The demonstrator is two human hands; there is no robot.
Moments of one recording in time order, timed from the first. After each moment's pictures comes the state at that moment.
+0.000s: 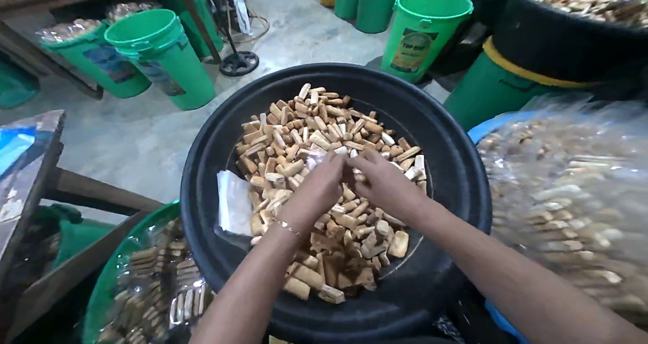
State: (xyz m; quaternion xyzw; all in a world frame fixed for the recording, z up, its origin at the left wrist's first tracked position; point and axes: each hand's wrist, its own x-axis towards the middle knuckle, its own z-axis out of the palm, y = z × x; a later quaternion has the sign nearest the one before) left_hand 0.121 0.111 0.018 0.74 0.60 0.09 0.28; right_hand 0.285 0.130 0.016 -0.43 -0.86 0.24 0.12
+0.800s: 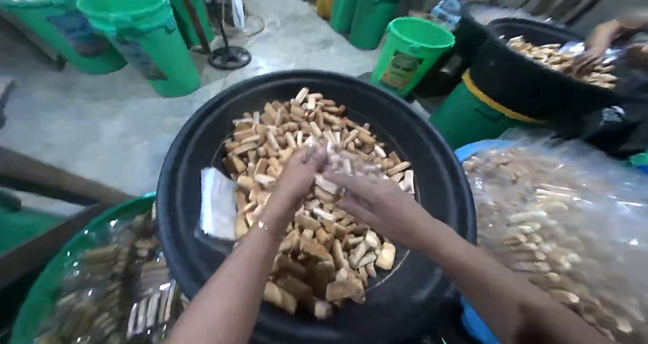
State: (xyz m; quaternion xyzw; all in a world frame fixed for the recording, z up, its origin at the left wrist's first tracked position) left_hand 0.093 0.107 0.009 0.44 0.57 0.48 0.51; right_hand 0.280 0.111 0.036 -0.26 -0.90 0.22 0.26
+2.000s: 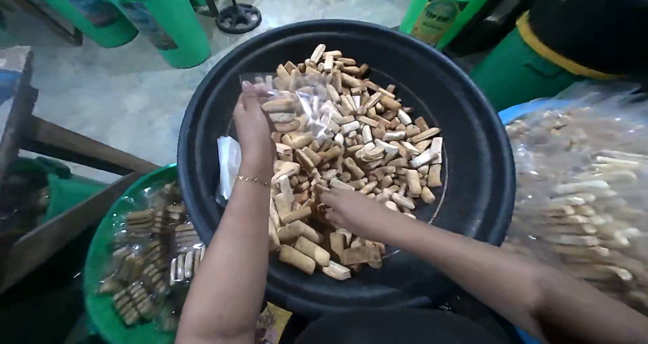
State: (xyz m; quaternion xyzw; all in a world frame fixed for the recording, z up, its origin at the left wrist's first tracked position) left_hand 0.026 0.123 -0.011 0.28 0.58 0.70 0.31; right_hand 0.234 0.090 -0.020 -0.30 -0.86 0.38 -0.14
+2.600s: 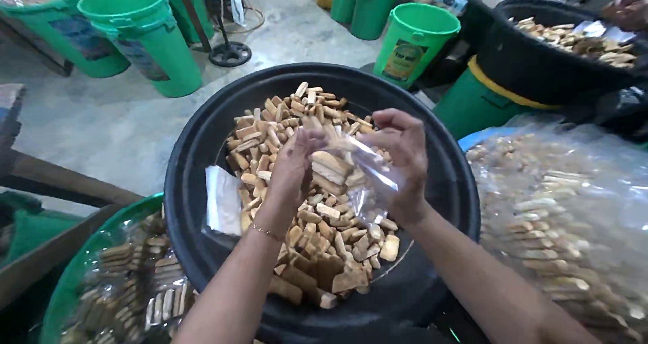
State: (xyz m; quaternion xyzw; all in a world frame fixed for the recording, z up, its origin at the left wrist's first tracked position) left_hand 0.096 0.093 0.015 0.33 0.44 0.63 0.55; right_hand 0.270 0.136 0.011 -0.23 -0.78 0.09 0.58
